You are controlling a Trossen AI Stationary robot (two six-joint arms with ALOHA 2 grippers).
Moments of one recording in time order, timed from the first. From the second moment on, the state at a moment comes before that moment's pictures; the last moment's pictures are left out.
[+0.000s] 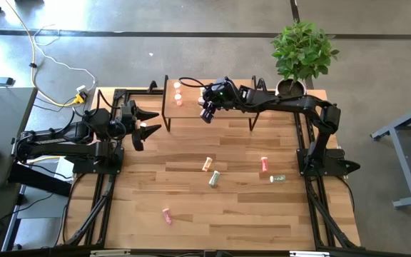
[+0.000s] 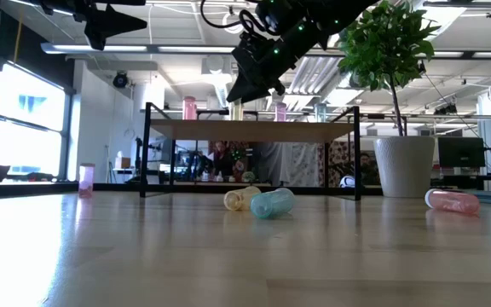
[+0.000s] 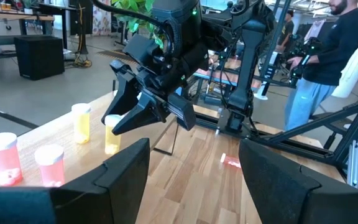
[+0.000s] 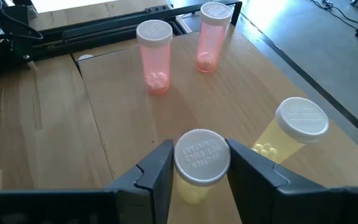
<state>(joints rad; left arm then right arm) 0.27 0.52 0.55 -0.11 -0.14 -0.18 -0.35 1.81 1.46 -0.21 0.09 -0.01</state>
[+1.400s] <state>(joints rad) 0.27 0.52 0.55 -0.15 -0.14 -0.18 -0.35 1.80 1.46 -0.18 0.14 0.02</state>
